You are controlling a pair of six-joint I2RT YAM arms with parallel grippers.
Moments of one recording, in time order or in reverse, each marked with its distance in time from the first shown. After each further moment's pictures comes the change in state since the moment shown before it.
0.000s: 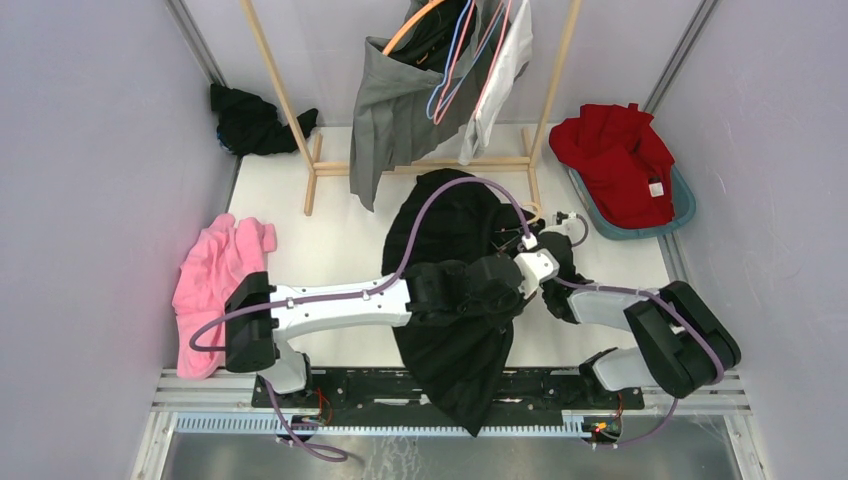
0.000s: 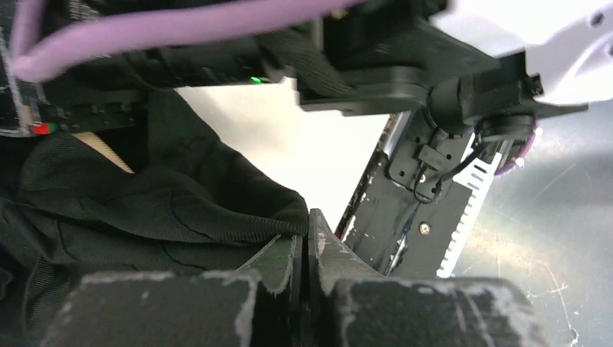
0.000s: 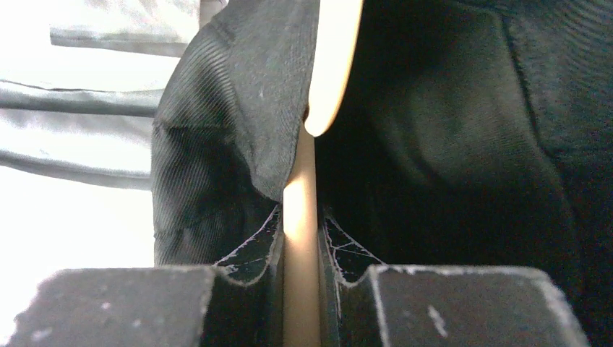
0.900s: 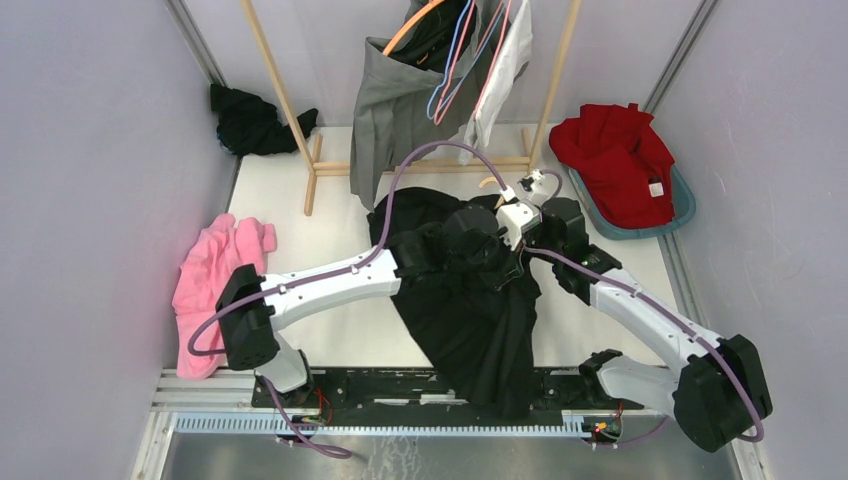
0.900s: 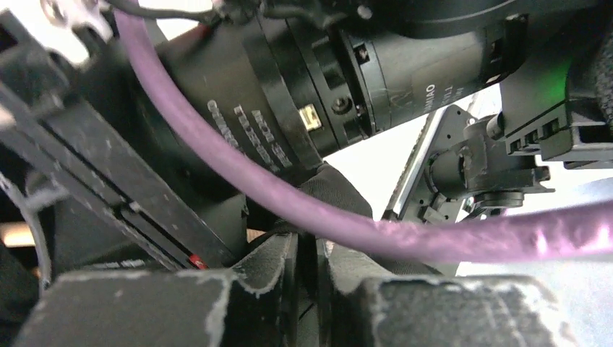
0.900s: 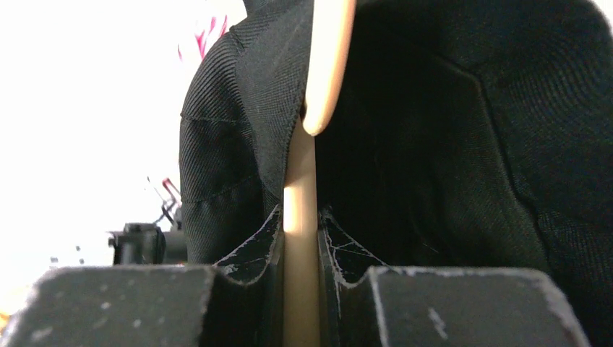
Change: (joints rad) left arm 0.225 -0.008 0.013 0.120 0.165 0.002; right arm 0.003 -0.285 0.307 -0.664 -0.429 -0.594
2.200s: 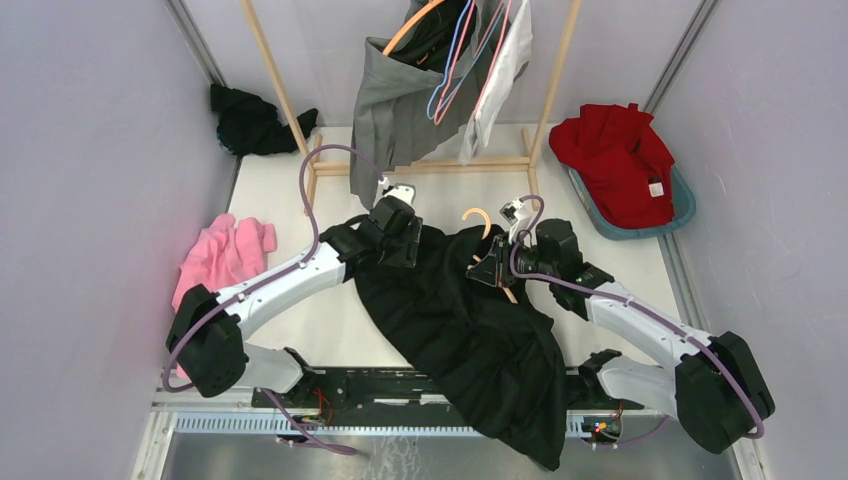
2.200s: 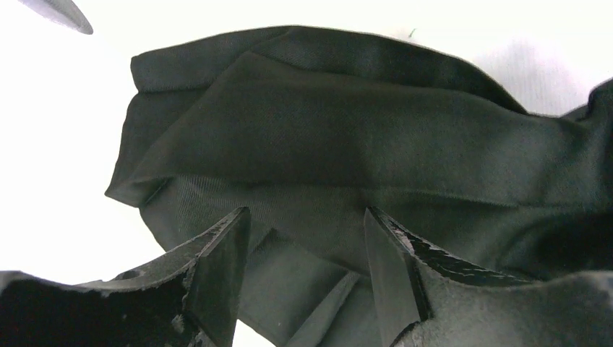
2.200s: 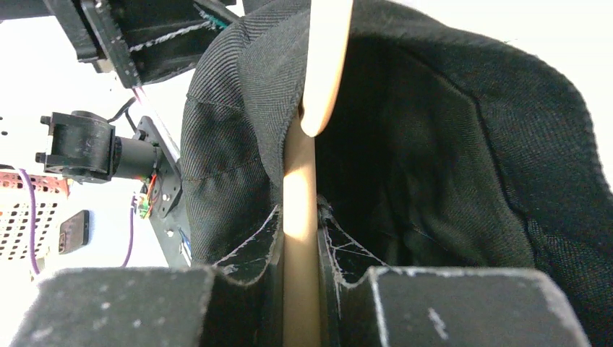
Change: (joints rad) left arm 0.372 -0.239 -0.362 -0.245 -0.351 -0.189; right arm 0.043 -0.007 -0.130 0.045 -0.167 -0.245
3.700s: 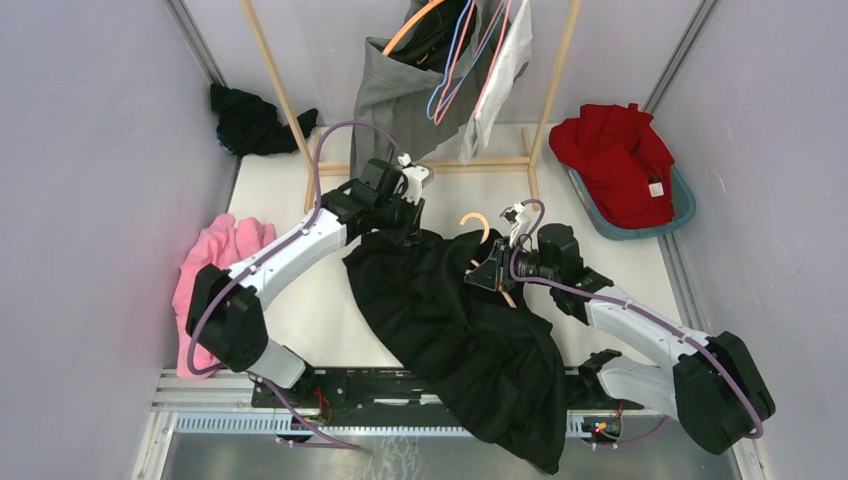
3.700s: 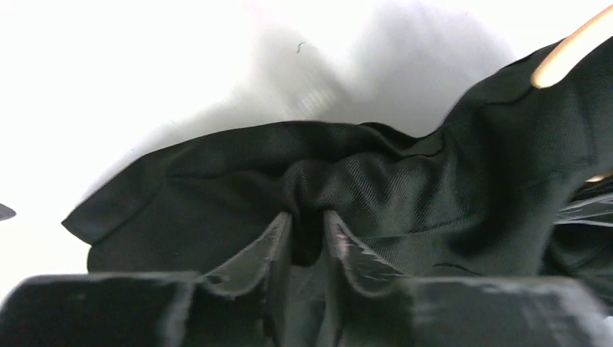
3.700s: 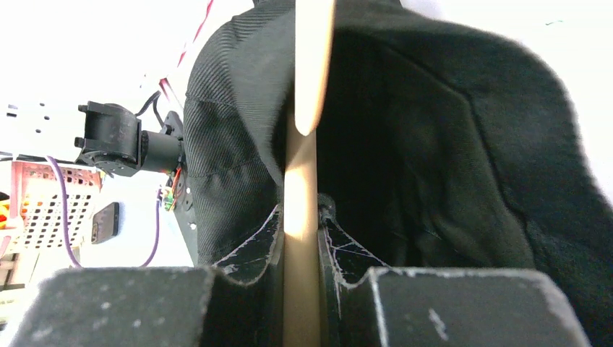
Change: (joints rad) left arm 0.169 0.128 0.195 -0.037 0.525 0.347; right arm 0.000 -0.011 -0.050 0.082 -0.061 0.067
